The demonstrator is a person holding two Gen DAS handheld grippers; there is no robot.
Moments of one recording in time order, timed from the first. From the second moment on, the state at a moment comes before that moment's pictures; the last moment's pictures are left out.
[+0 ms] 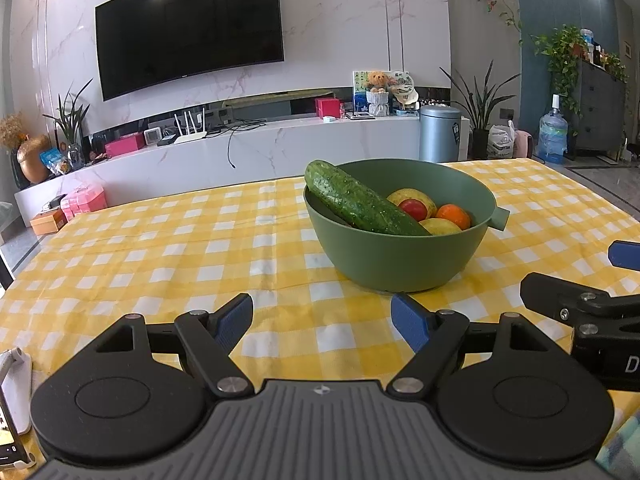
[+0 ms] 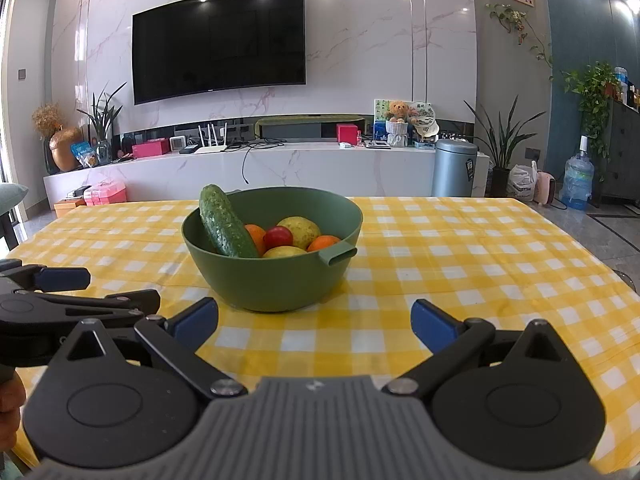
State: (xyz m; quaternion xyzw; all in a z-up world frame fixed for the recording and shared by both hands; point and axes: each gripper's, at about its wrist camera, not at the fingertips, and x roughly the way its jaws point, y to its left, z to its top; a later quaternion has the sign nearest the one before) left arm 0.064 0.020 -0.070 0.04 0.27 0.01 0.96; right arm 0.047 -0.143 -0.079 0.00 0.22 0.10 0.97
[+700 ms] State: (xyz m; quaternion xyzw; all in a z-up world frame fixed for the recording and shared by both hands) left arm 0.063 0.019 -0.070 0.04 0.27 0.01 0.96; right arm 0.047 -0.144 -0.079 0.00 0.22 0.10 0.97
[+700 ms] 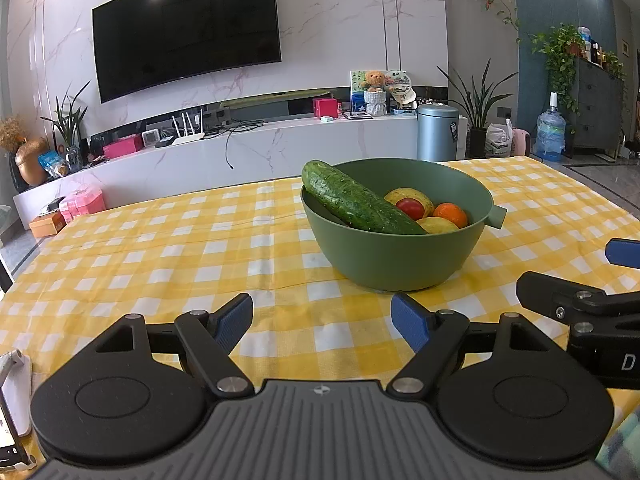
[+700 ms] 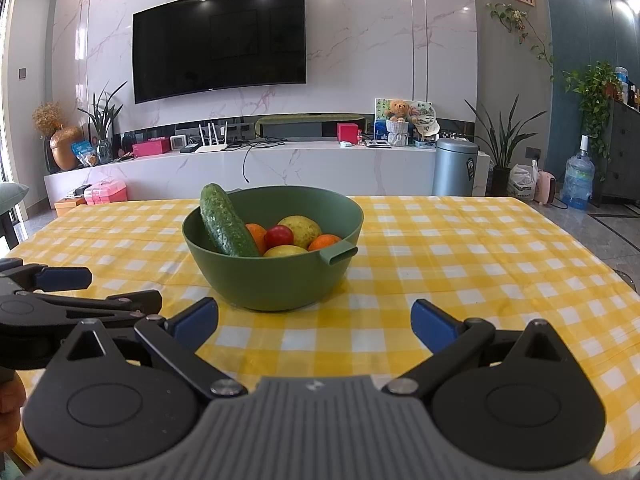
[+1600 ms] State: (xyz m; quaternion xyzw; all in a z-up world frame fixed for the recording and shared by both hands) left arm 0.061 0.021 -0.069 0.03 0.27 0.01 0.96; right arm 0.047 -0.144 -0.079 0.00 0.22 0.10 0.97
